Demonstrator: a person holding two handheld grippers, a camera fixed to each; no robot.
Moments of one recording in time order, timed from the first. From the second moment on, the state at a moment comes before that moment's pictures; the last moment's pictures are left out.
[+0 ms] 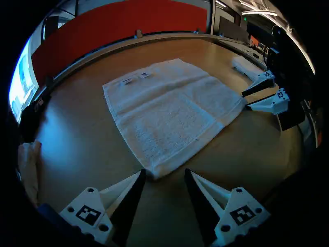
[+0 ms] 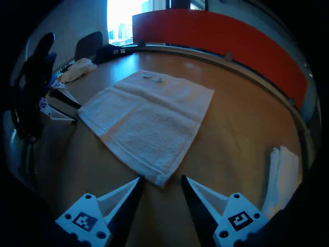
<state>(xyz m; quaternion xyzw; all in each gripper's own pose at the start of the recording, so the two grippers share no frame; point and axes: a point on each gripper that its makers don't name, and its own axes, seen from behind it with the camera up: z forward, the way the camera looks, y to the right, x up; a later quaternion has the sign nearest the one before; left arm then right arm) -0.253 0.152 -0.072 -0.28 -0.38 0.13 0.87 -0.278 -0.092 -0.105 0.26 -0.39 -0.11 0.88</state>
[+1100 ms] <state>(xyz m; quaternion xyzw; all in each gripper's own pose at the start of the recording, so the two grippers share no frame) -0.251 0.143 -0.061 -0.23 -0.39 0.13 0.88 -0.272 -0.102 -0.105 0.26 -0.39 -0.08 0.88</state>
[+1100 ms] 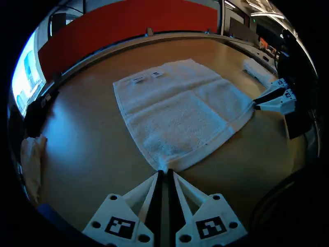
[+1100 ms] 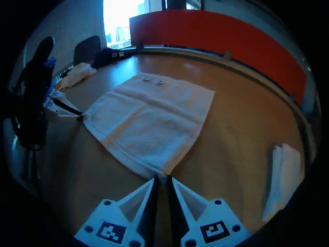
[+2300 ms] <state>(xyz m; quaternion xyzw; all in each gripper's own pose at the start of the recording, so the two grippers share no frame) -0.133 0.149 -0.098 -0.21 -0.37 0.02 0.90 -0.128 -0.096 -0.111 0.27 -0.33 -0.07 0.90</state>
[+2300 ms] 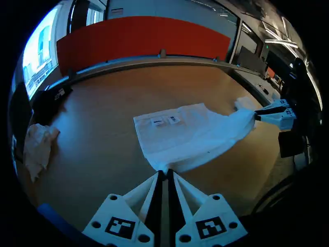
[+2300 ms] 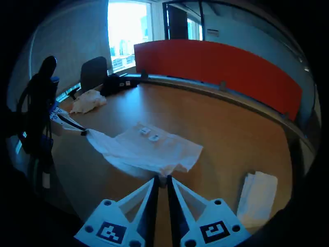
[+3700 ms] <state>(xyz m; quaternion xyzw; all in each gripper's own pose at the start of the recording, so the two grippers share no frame) -0.154 0.153 -0.047 -0.19 -0.38 0.00 0.91 -0.163 -0.098 -0.064 0.25 -0.36 -0.05 0.90</state>
